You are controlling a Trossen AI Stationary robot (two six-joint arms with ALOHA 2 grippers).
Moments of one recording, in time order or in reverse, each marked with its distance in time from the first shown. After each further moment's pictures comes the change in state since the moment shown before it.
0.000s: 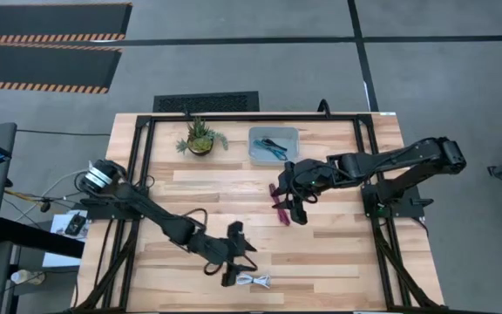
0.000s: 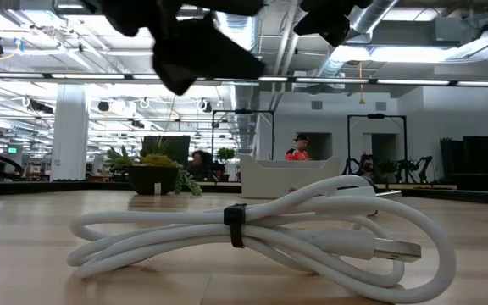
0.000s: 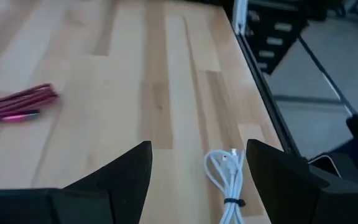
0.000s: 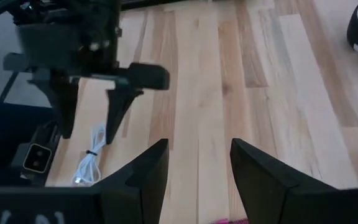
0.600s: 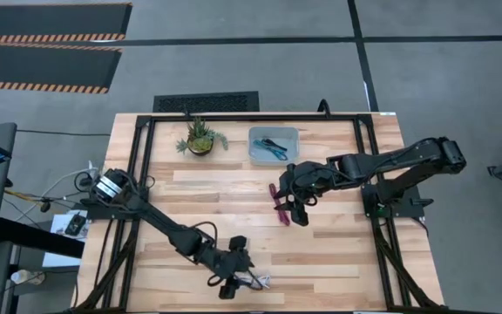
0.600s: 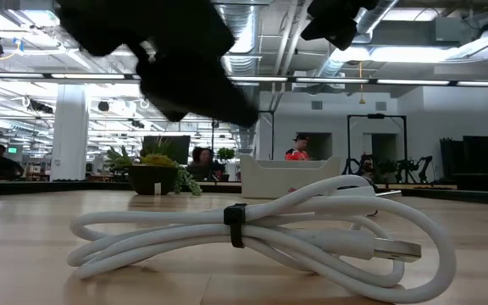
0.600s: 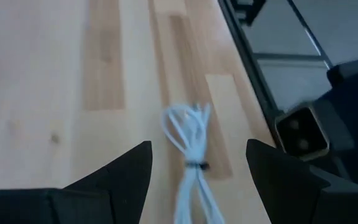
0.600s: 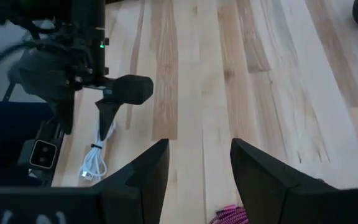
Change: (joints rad) left arm -0.046 0.122 0.100 -0.110 0.112 -0.022; right arm 0.018 0.000 0.000 -0.041 0.001 0.056
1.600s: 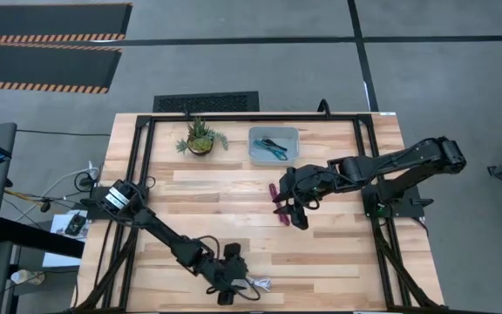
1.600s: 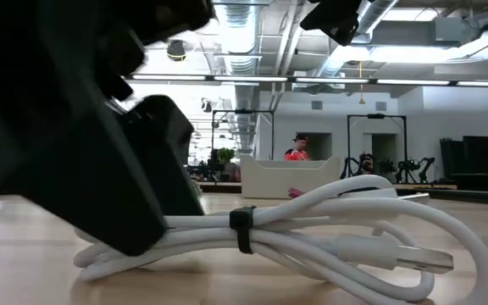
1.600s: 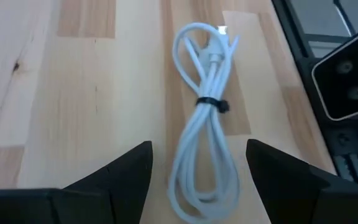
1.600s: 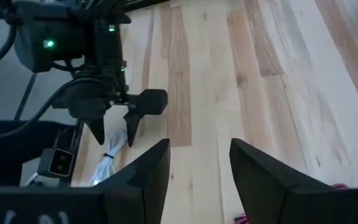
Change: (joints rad) left arm -0.068 0.118 0.000 0.005 -0.085 -0.098; right arm 0.026 0.000 0.000 0.034 0.002 0.057
